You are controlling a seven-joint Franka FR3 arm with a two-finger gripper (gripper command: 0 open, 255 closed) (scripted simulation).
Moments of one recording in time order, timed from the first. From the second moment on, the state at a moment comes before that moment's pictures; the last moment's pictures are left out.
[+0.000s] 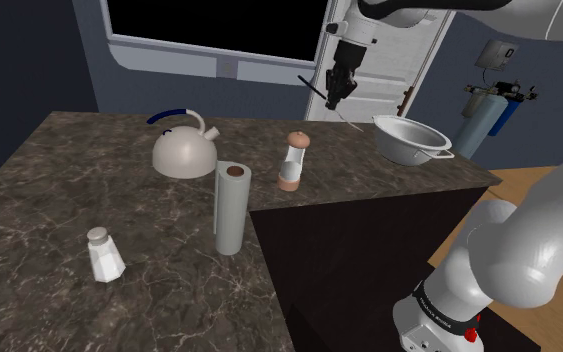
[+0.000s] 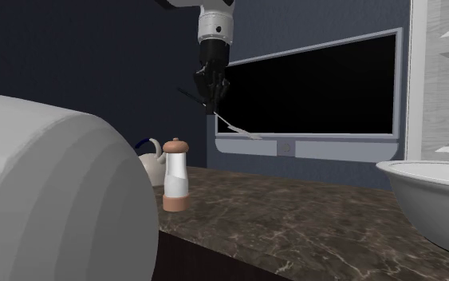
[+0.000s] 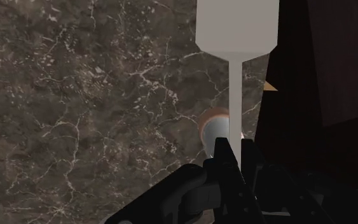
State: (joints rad) arm 0.33 -0.21 -0.35 -1.89 -0.01 1.71 -1.22
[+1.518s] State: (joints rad) arm 0.55 0.03 -0.07 -1.64 0.05 1.72 -0.72
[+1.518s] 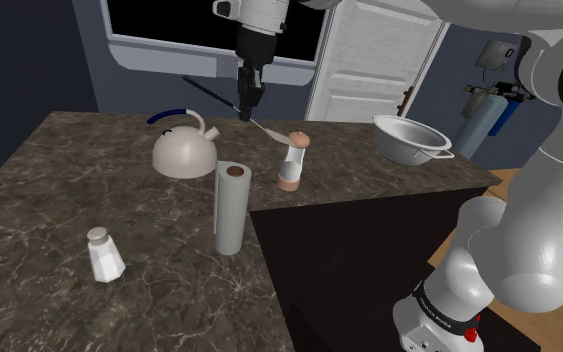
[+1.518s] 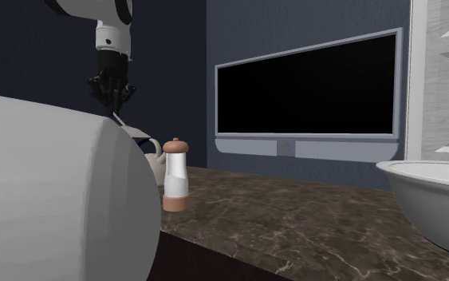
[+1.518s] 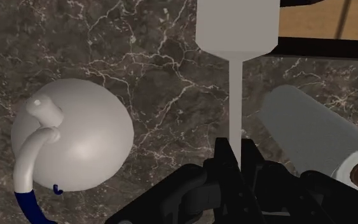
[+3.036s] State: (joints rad) arm 0.62 0.19 -0.01 -1.64 0.04 1.89 -0.59
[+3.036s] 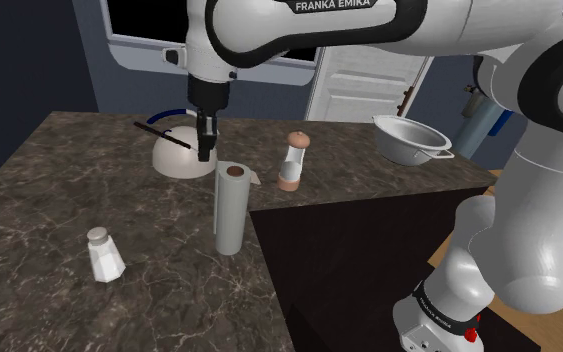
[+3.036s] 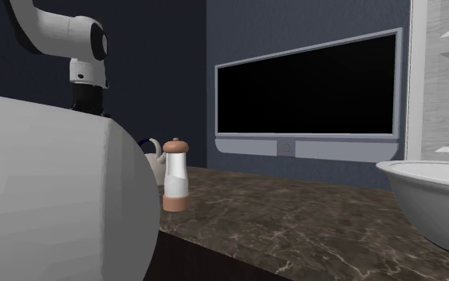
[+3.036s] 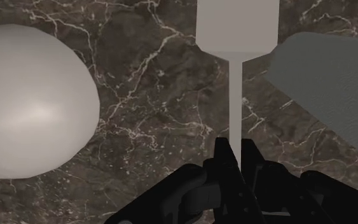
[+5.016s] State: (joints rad) arm 0.63 0.31 0.00 -1.88 0.05 2.24 -0.60
